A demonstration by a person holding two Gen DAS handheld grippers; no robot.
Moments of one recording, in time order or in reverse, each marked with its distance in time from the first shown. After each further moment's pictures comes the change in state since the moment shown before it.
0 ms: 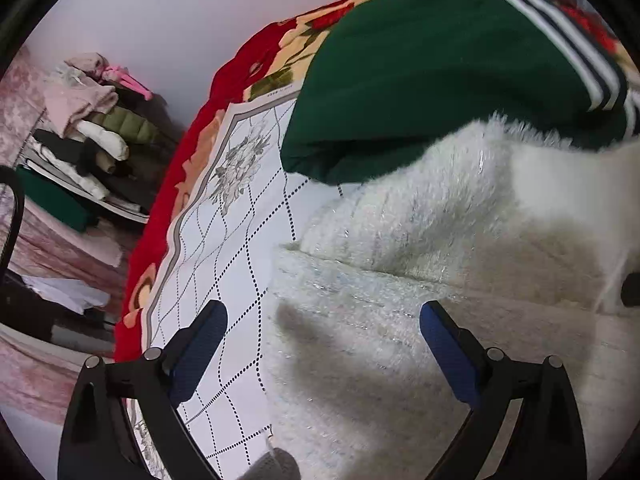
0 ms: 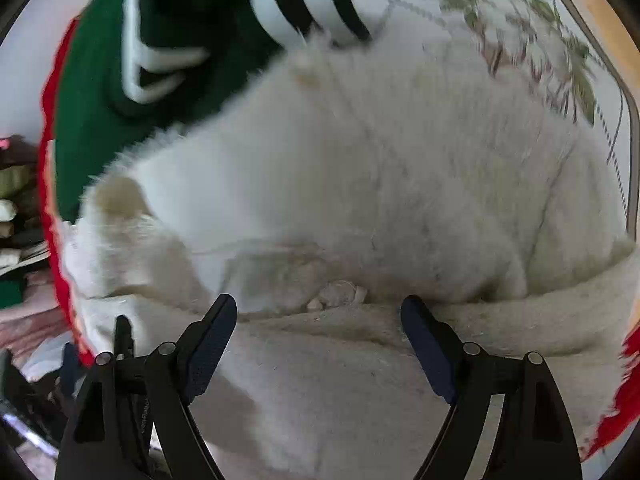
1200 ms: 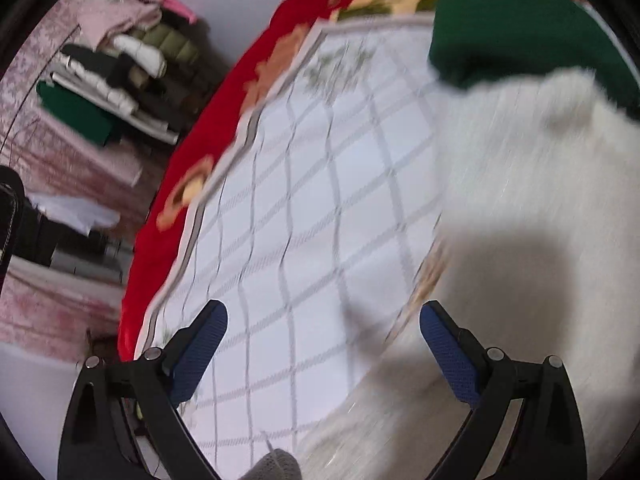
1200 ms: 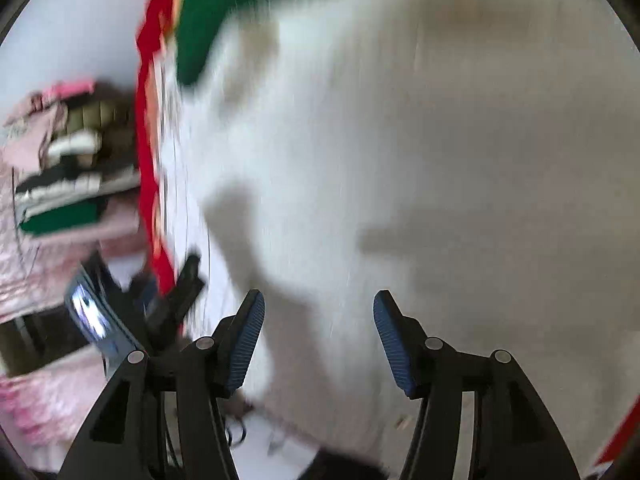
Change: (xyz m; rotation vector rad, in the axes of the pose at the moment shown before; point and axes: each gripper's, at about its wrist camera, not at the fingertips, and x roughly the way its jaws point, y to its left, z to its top) left arm 0.005 0.117 -0.102 -0.165 0.196 0.008; right arm -0.009 -0.005 -0.143 -0.150 0.226 0.374
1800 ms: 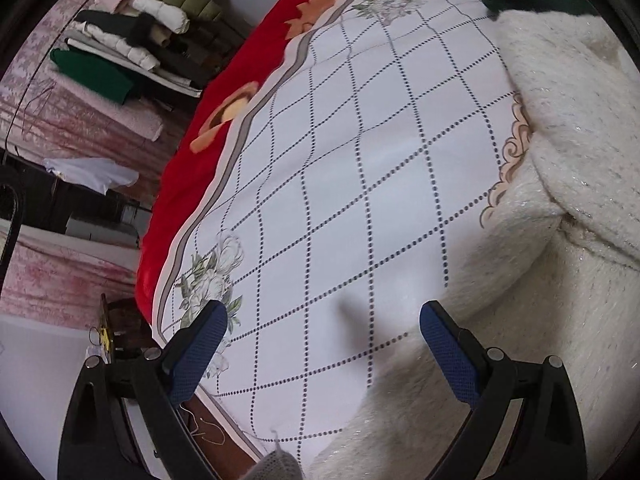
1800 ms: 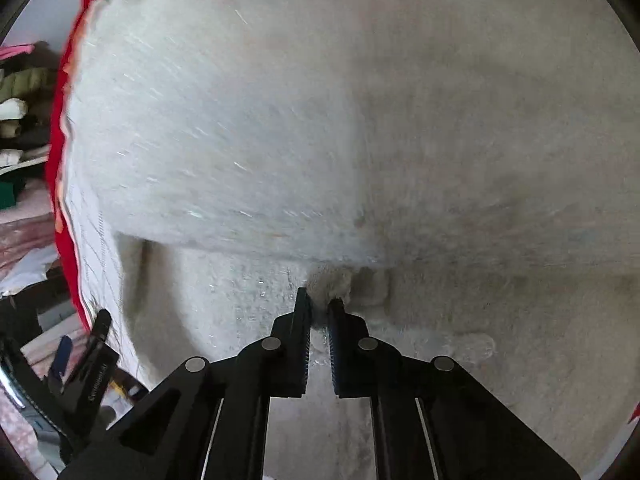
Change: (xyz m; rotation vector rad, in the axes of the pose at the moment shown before) left arm 0.017 0.054 -0.068 -0.033 0.101 0.051; right arm 0.076 0.032 -0.012 -0.046 -0.105 -0.362
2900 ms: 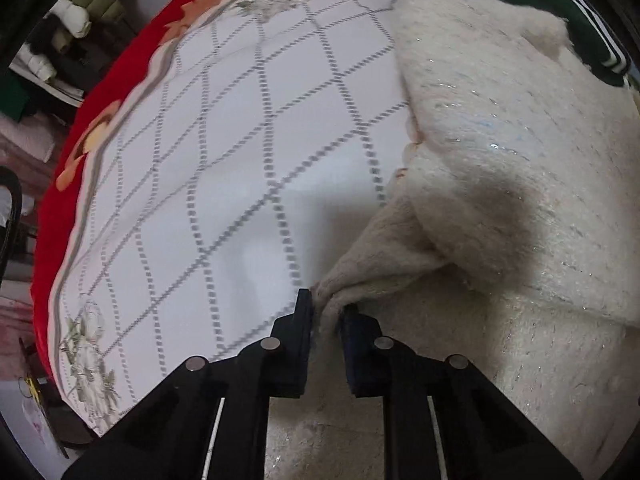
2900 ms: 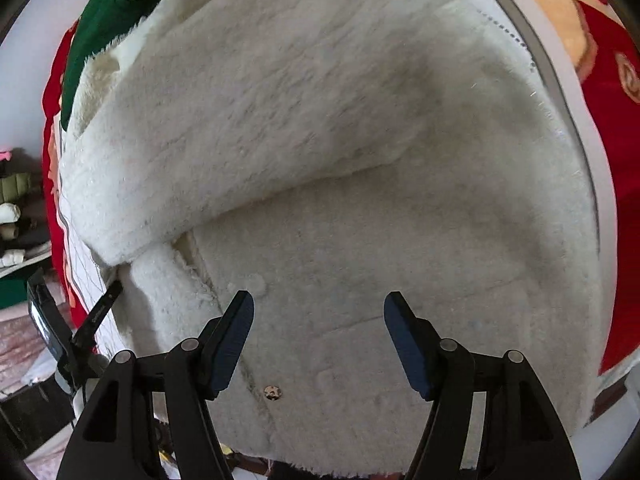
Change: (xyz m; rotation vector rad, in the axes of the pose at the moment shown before) left arm 0.051 -0.046 0.042 0.105 -0.011 -0.388; right arm -0.066 -0.140 -0.078 0.321 -0.123 0.018
